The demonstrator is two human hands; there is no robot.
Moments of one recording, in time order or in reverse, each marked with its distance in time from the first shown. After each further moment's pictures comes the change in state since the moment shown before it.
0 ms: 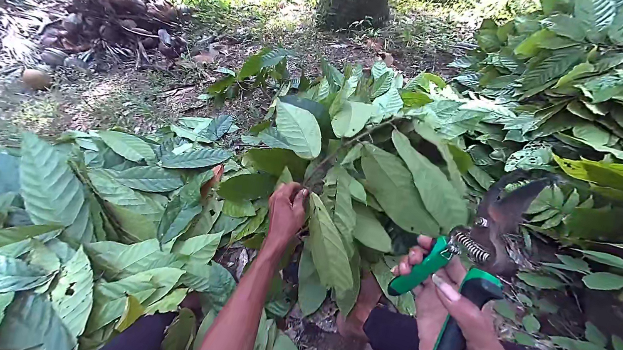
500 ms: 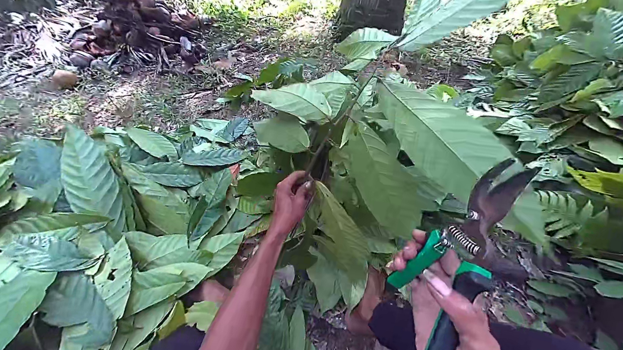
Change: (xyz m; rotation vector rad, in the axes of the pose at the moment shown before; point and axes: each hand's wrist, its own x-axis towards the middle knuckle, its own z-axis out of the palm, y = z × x) left_hand 0.004 -0.015 -0.024 -0.284 -0.071 0.042; right_hand -0.020 0.001 0.026 -0.008 -0.083 -0.012
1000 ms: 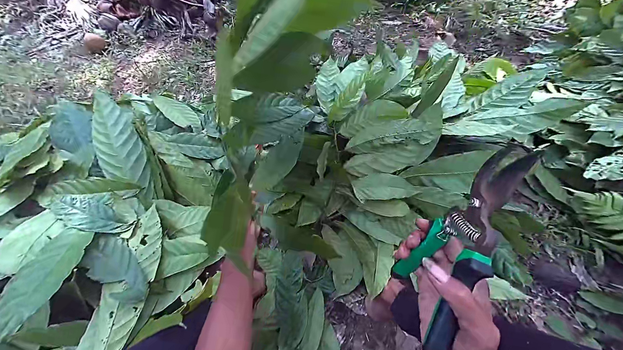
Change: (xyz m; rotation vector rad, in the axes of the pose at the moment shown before) left_hand -0.087 -0.097 -0.098 -0.927 0.581 -0.348; right_hand 0.010 0.040 0.013 -0.075 -0.077 0.134
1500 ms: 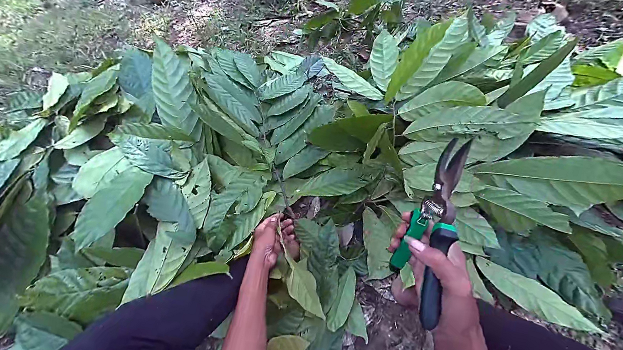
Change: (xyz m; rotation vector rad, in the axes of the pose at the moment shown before) left_hand -0.057 -0.018 -0.086 0.386 0.377 -0.305; right_hand 0.002 0.061 0.022 -0.161 -0.199 0.350
